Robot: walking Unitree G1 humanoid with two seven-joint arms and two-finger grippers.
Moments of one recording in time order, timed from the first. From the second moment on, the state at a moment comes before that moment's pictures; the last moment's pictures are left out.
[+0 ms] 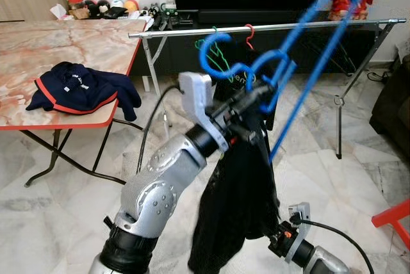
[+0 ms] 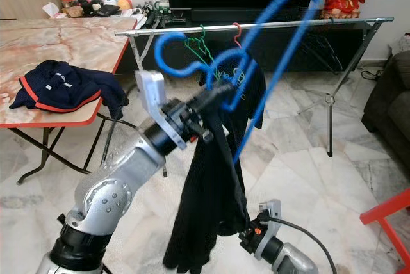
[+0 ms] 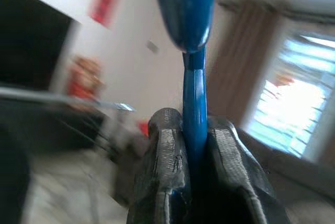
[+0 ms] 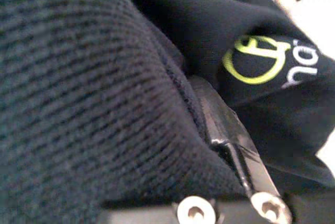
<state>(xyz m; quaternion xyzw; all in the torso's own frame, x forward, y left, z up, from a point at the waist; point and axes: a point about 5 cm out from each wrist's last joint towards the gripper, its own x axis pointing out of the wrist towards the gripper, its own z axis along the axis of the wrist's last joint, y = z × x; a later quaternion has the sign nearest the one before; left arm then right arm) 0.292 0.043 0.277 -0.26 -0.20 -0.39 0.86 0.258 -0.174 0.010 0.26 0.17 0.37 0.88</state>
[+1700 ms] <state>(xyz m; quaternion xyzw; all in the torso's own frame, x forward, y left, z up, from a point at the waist) 0.346 0.140 0.215 -0.75 -0.04 0.06 0.66 0.263 -0.165 -0.012 0.15 0.25 0.23 0.93</state>
